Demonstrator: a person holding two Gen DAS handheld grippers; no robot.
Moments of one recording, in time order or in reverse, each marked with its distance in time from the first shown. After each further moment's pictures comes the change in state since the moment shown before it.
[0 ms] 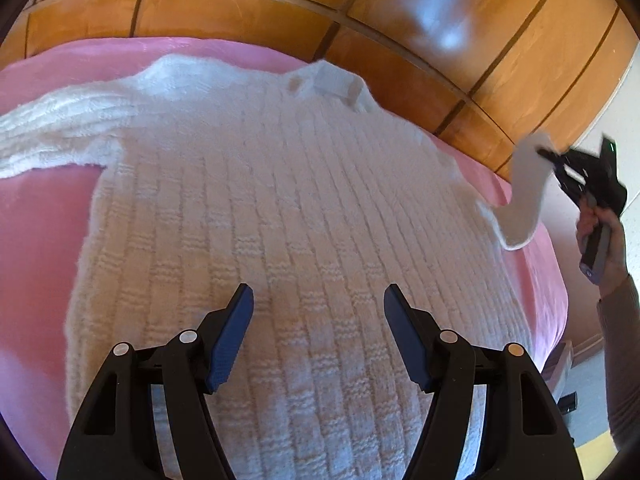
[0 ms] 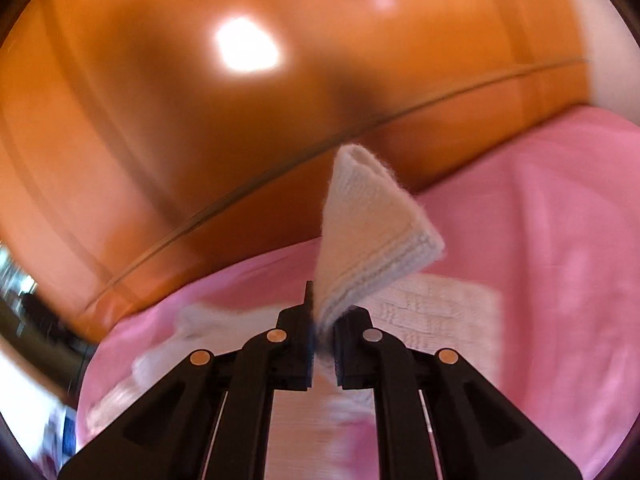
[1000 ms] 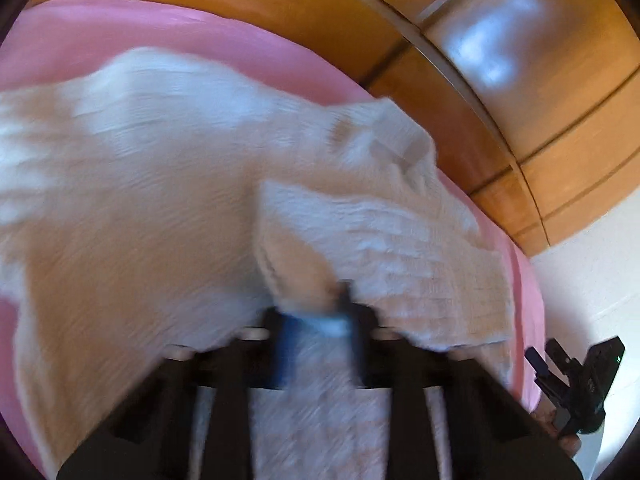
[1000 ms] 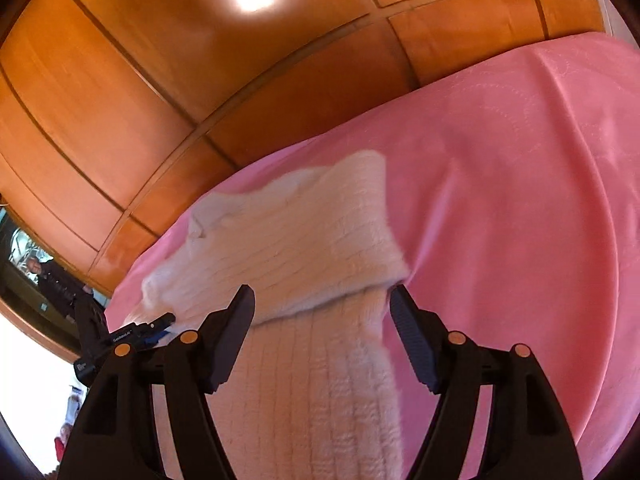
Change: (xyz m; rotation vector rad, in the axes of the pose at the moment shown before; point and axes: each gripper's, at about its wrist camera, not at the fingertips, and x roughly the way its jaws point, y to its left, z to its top) left arm 0.095 0.033 0.119 -0.199 0.039 -0.044; right arm 0.034 -0.014 -0.093 0.062 0.154 0.035
